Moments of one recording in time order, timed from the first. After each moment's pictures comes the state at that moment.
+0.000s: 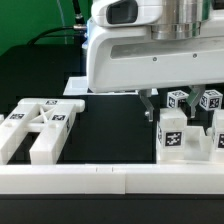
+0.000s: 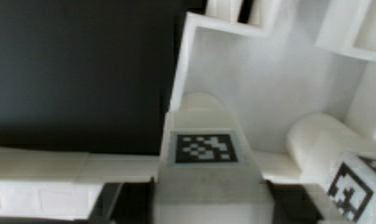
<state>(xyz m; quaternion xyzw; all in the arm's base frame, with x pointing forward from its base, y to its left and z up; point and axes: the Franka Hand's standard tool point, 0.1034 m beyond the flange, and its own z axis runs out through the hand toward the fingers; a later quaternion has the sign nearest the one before) 0.667 0.037 0.080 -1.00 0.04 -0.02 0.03</state>
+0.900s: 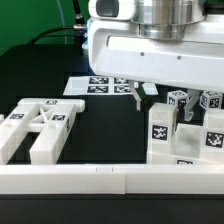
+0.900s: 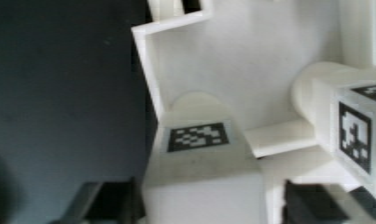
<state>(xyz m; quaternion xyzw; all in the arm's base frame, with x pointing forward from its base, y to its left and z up) 0.655 0.032 0.079 -0.96 0.27 0.00 0.02</state>
